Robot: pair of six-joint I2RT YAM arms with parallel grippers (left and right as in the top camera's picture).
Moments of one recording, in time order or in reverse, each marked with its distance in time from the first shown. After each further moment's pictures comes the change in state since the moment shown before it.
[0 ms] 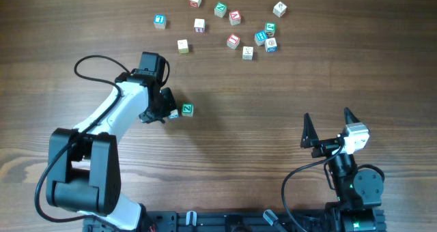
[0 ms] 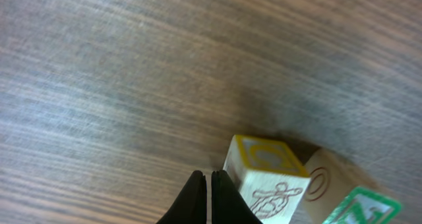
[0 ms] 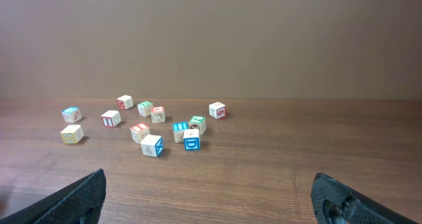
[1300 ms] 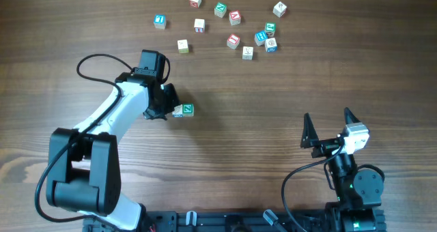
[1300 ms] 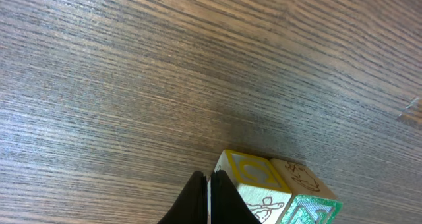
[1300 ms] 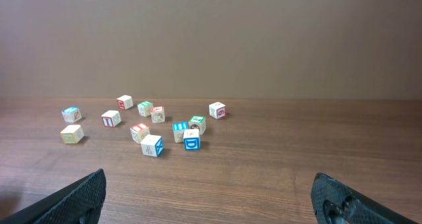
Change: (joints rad) left arm -0.001 0.000 -0.002 0.067 0.076 0.001; right arm 0.000 0.000 0.000 0.000 0.000 0.000
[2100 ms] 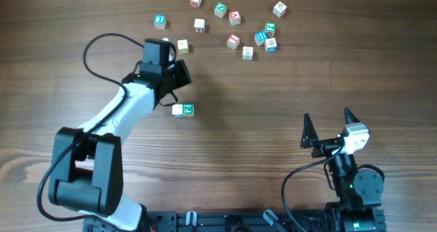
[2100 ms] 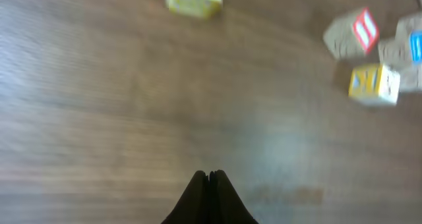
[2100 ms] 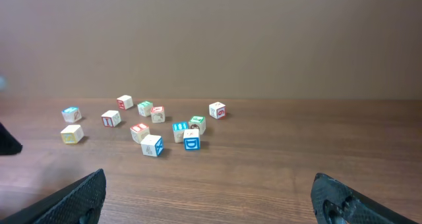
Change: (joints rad) left arm -0.056 0.000 -0.003 0.415 0.063 0.014; right arm 0.000 0.000 0.000 0.000 0.000 0.000
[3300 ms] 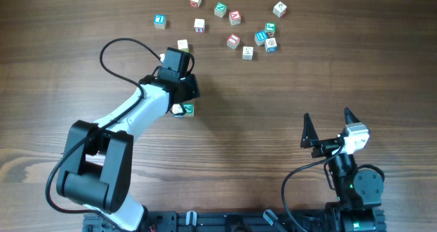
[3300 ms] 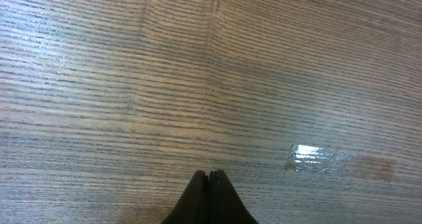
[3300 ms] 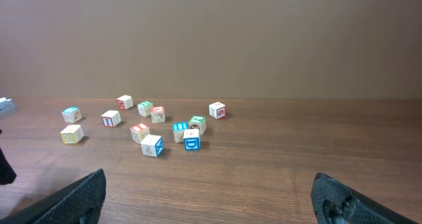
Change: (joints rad) left arm -0.095 0.039 0.000 -0.116 -0.151 0.000; right arm 0.000 0.000 0.000 0.000 0.000 0.000
